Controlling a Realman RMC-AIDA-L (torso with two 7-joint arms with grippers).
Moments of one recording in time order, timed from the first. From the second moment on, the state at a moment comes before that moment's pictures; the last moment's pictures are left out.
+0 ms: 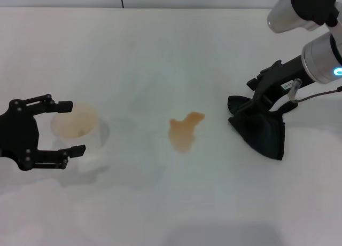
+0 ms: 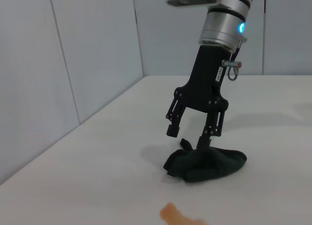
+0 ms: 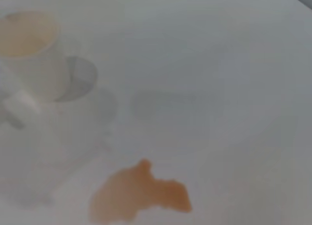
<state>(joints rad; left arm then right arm) -0.34 -2.03 0.68 0.99 2.02 1.82 -1.17 0.61 2.01 -1.45 -1.32 -2.38 -1.37 2.37</state>
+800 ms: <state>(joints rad) -0.35 -2.03 0.68 0.99 2.02 1.80 -1.17 0.56 2.02 -1.48 -1.26 -2.39 -1.29 2.40</state>
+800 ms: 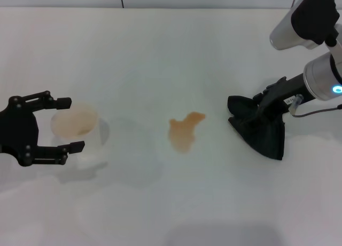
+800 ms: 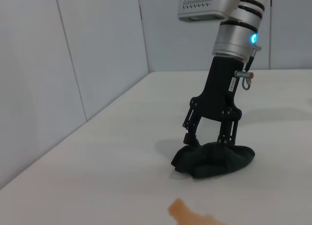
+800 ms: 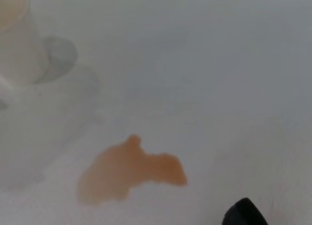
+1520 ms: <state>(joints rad) -0.35 -2.03 0.68 0.98 2.02 1.79 -1.16 0.56 2.02 -1.48 -1.22 -2.41 -1.27 2.40</state>
